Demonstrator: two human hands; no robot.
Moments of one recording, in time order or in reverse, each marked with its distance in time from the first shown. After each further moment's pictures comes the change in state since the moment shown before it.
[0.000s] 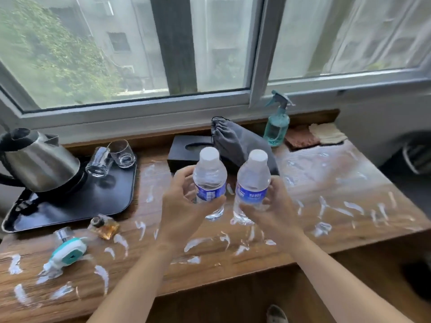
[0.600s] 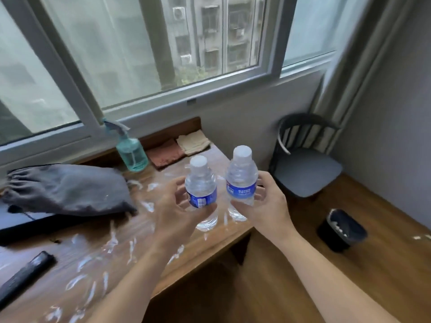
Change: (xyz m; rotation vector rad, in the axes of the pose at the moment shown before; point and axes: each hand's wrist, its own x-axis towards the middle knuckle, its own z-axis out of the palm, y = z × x) left_hand -0.021 0.102 0.372 -0.047 -0.352 0.025; right_hand -0.021 0.126 -0.351 -0.009 0.391 0.022
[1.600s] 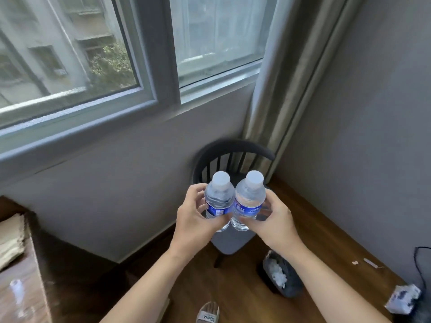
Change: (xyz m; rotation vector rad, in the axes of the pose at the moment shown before) left_hand 0.306 0.049 0.510 -0.107 -0.280 0.034; right_hand 0.344 0.269 -0.359 -0.177 0.045 0.183
